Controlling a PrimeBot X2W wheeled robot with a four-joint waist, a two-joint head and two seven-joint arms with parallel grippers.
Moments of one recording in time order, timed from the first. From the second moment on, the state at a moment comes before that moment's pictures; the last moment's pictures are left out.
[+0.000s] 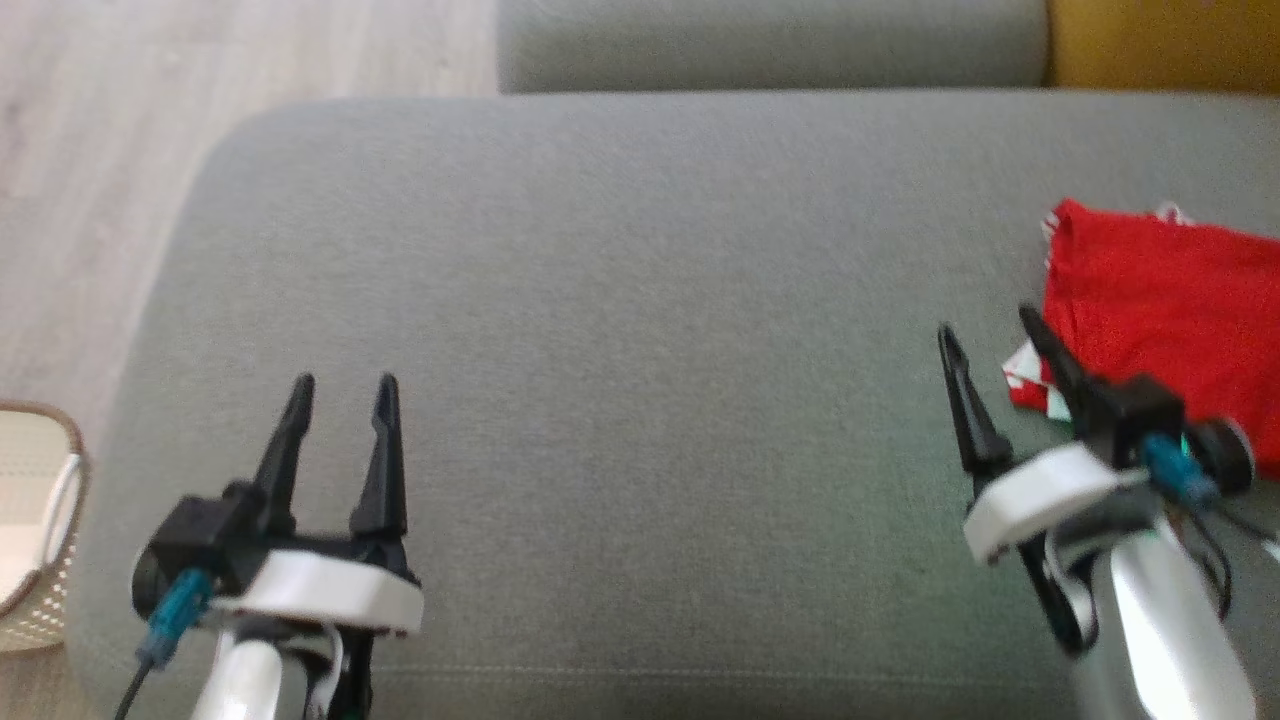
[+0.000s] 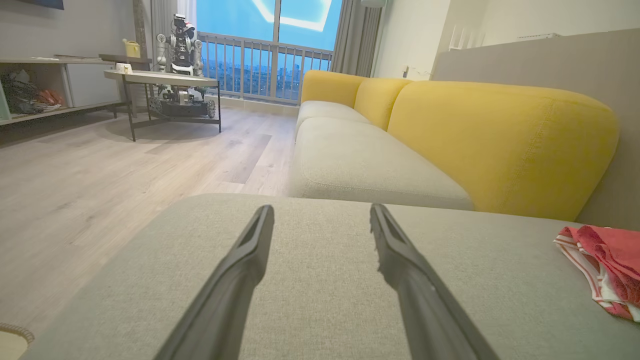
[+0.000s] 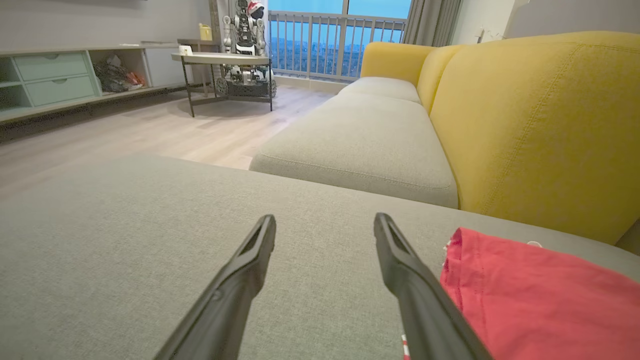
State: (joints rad) left arm -0.03 0.11 -0.16 0.08 -0.25 -0.02 -0.25; right arm -0.22 -0.06 -0.03 0.23 -0.01 0.13 -0.12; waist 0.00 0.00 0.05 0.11
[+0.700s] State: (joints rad) left arm 0.11 0.05 0.01 0.09 -0.28 -0.10 -0.25; right arm -0.02 -0.05 -0.12 0.10 0.14 0.13 -0.25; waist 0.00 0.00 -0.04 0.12
